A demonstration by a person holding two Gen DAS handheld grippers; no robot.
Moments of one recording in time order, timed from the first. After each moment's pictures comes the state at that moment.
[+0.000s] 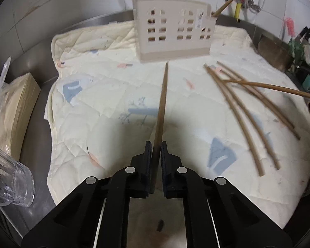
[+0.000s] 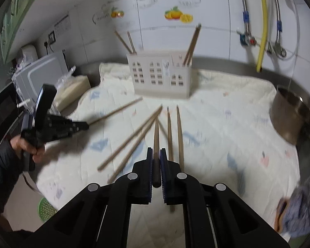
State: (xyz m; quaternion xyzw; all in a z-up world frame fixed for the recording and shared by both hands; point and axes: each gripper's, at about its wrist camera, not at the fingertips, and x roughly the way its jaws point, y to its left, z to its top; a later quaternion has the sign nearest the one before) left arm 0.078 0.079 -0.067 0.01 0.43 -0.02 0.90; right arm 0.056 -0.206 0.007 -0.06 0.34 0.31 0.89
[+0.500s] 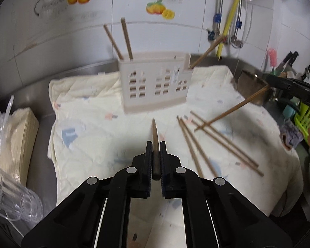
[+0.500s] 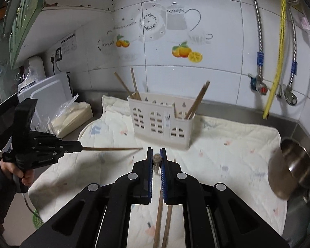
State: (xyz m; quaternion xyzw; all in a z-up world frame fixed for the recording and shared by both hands) left arm 0.079 0.055 0.016 -0.01 0.35 -0.06 0.94; right arm 0.121 -0.186 0.079 -0.07 0.27 0.34 0.90
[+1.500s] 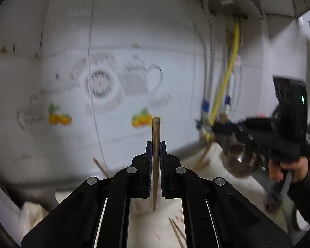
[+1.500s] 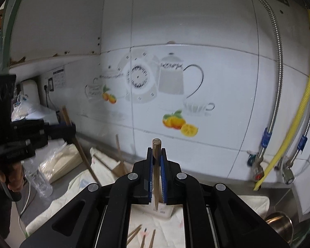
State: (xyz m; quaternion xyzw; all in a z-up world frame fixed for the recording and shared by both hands) left arm 0.162 0.039 0.216 0.01 0.17 -0.08 0.98; right arm 0.234 -0.148 0.208 -0.07 0.20 0.35 0.91
